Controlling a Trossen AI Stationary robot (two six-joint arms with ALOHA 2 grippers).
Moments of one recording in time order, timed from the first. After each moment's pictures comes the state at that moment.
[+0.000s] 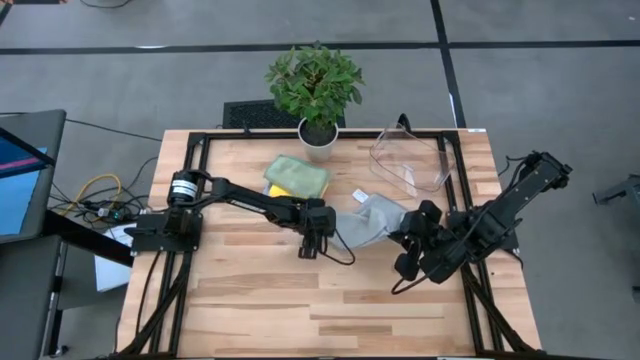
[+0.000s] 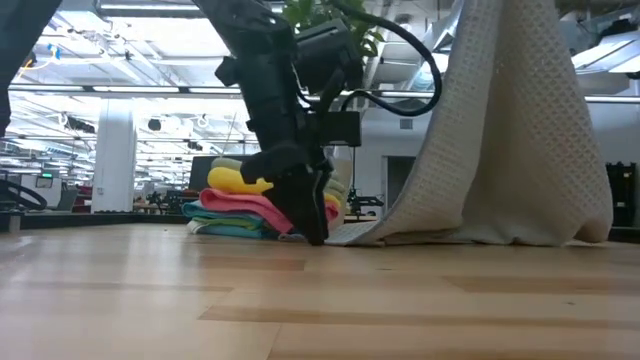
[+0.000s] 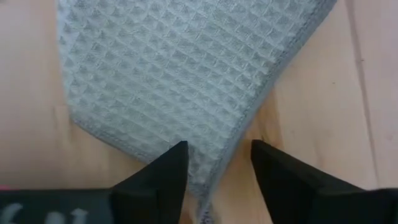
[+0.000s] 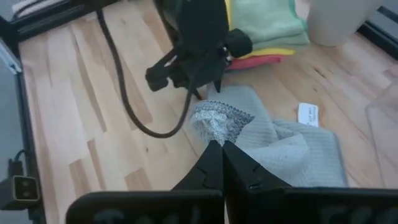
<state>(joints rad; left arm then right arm) -0.02 2.04 1.28 -0.42 -0.06 0.15 0.66 1.29 1.29 -1.09 0.65 0.97</state>
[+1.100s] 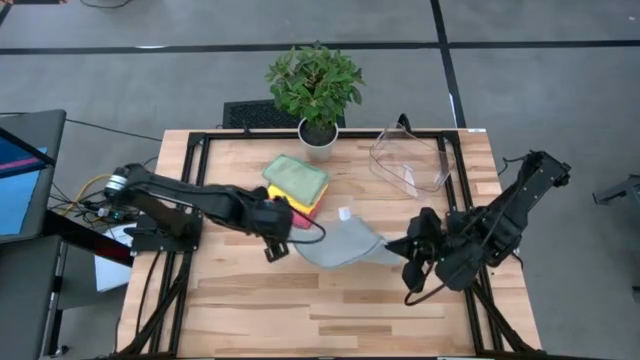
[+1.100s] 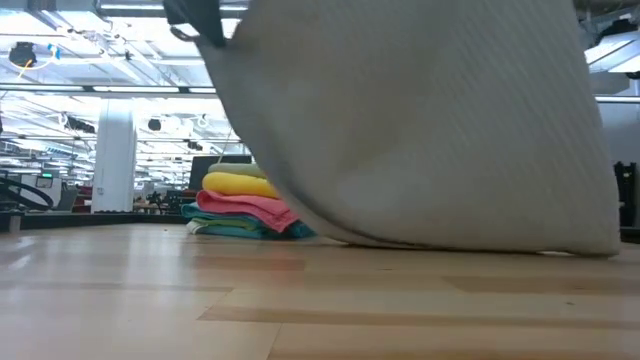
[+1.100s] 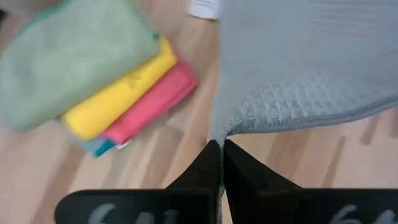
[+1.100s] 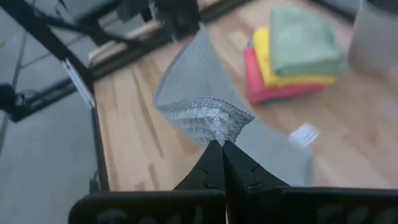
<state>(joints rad) -0.24 1.52 1.48 -1.17 -0.26 -0.60 0.72 1.30 1.39 -0.98 0.70 0.95</state>
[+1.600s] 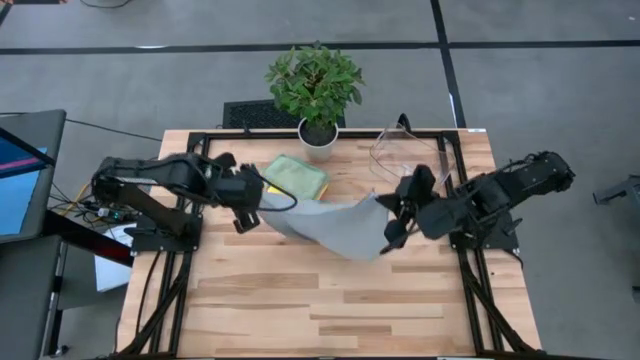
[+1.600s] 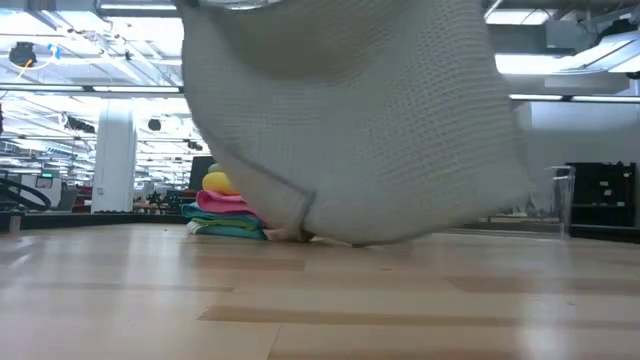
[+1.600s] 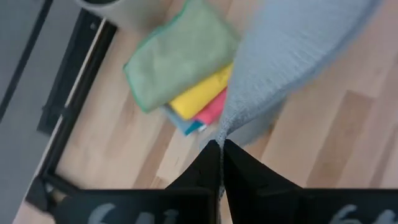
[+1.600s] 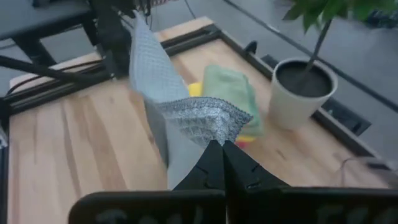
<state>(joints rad) -0.17 1.43 1.74 -1.57 -0.38 -0.52 0.44 1.30 1.52 -1.02 0.72 0.61</state>
